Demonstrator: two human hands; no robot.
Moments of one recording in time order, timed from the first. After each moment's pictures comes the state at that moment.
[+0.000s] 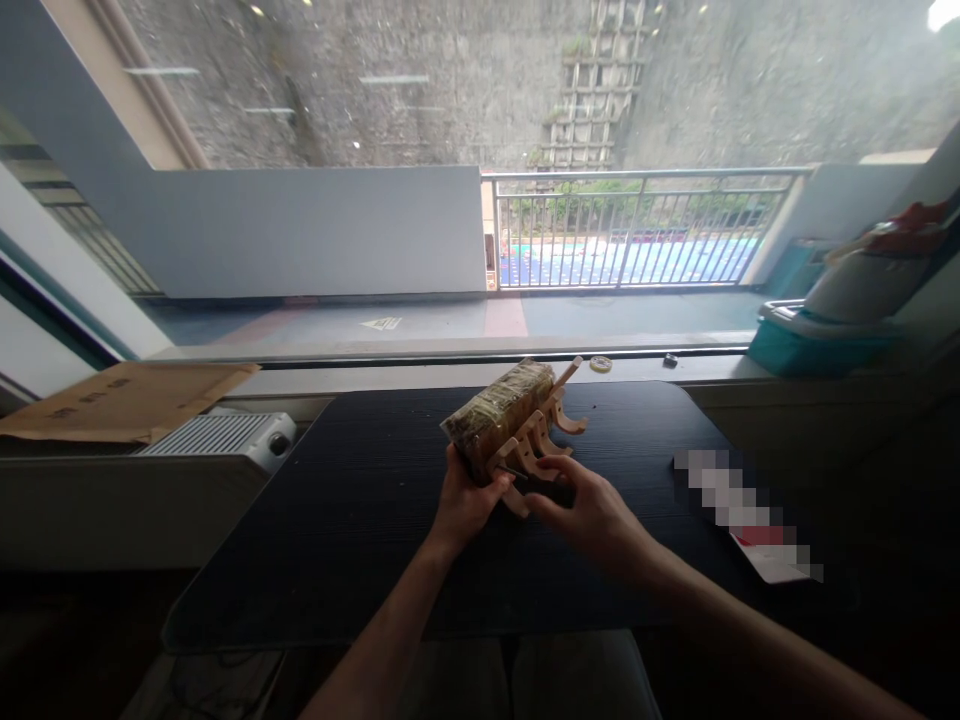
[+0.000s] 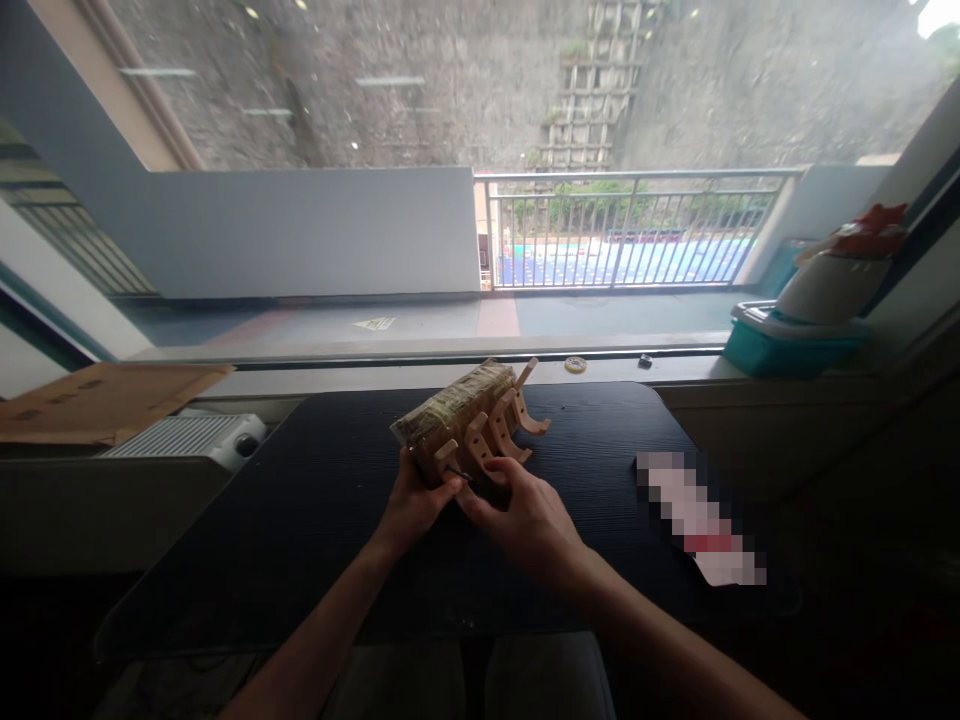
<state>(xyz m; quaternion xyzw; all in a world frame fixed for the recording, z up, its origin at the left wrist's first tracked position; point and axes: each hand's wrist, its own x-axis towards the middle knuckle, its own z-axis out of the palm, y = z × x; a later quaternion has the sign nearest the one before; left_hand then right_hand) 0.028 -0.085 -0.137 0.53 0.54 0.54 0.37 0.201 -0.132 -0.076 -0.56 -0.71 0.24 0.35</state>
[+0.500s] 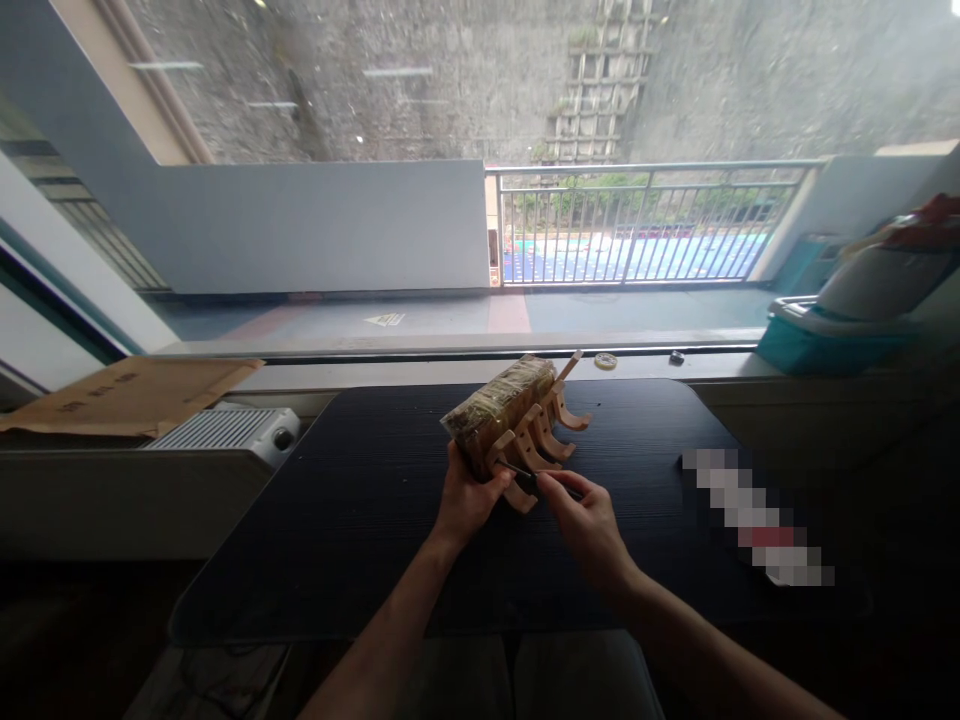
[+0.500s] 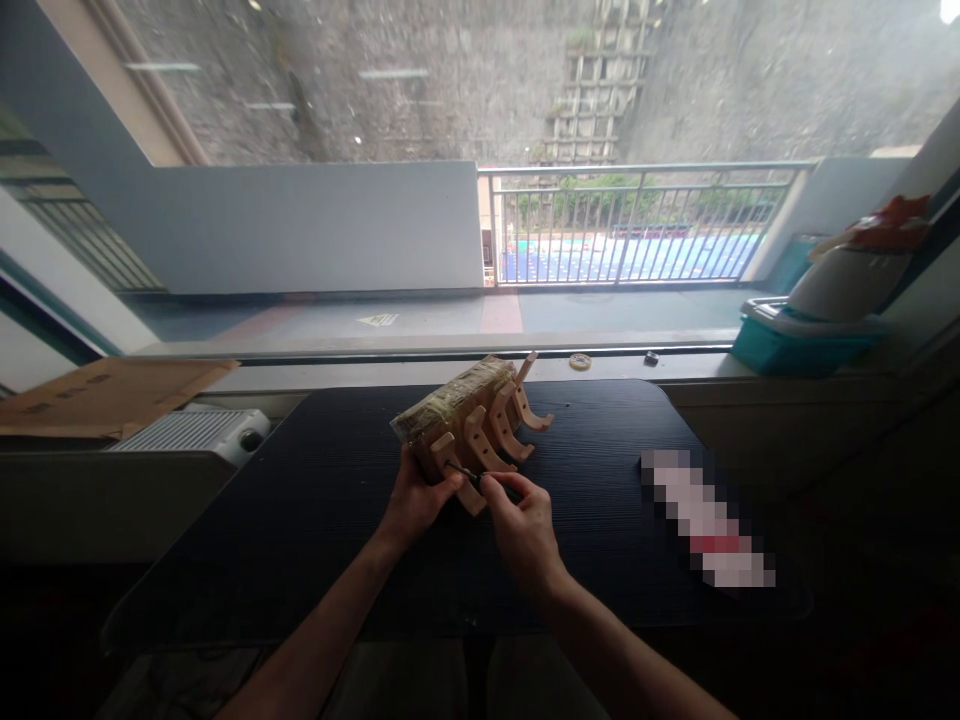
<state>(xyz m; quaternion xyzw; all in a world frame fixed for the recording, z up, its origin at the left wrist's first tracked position) 0.025 -0.081 -0.140 0.52 0.54 0.55 0.36 0.181 -0.132 -0.103 -0.58 -0.63 0.30 0.43</state>
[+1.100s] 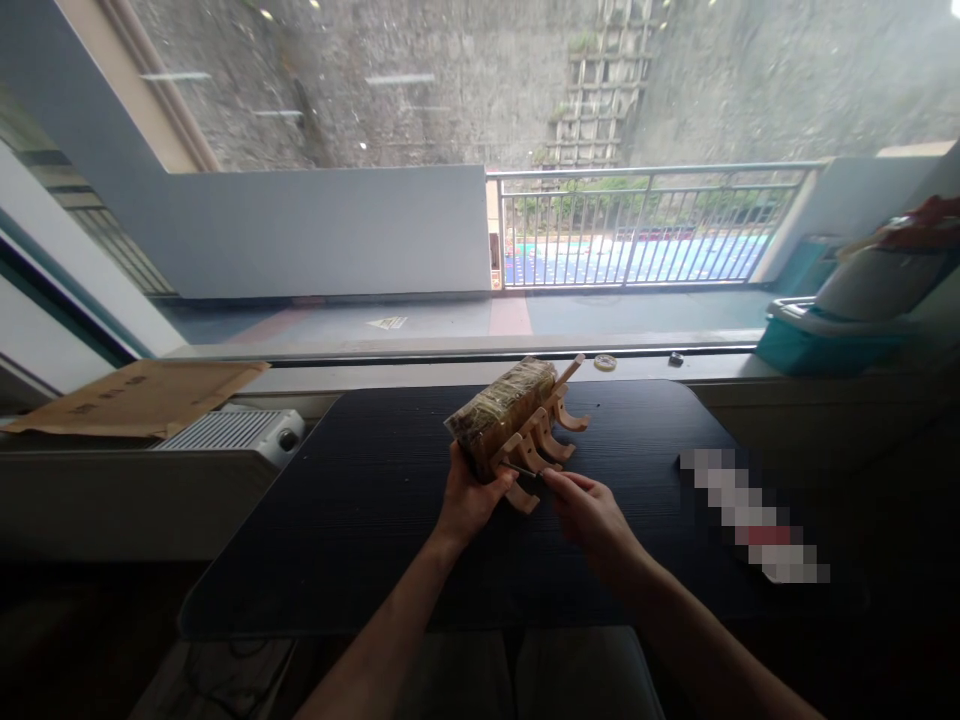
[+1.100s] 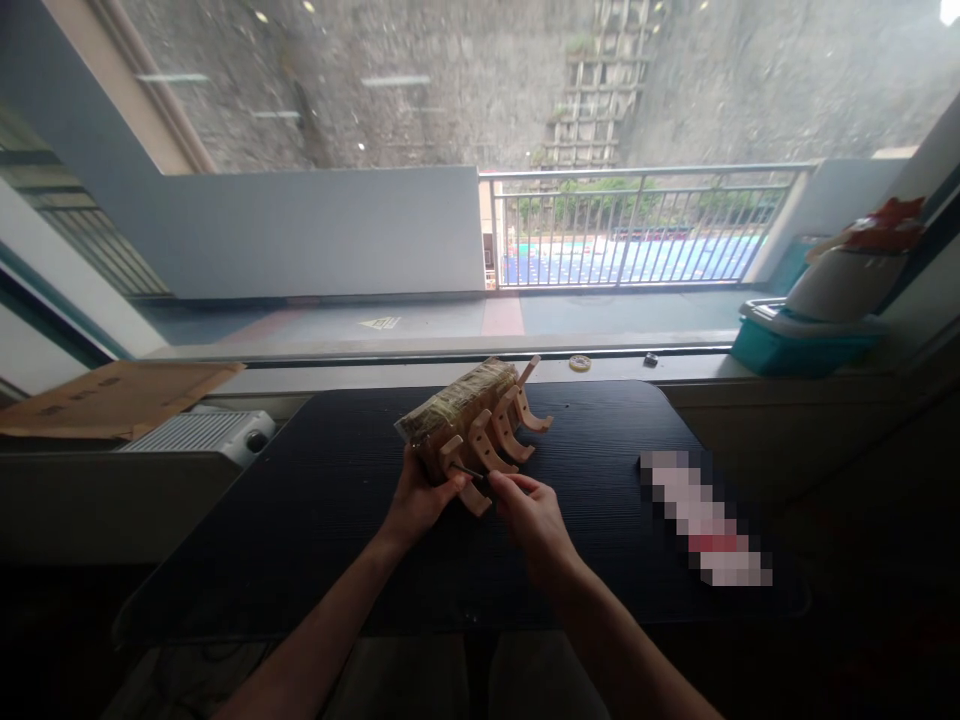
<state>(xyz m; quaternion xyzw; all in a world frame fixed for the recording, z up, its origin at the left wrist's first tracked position) 0.028 -0.085 -0.138 0.54 0.53 0.54 0.36 0.189 -0.130 -0.107 -0.56 -0.48 0.49 0.47</state>
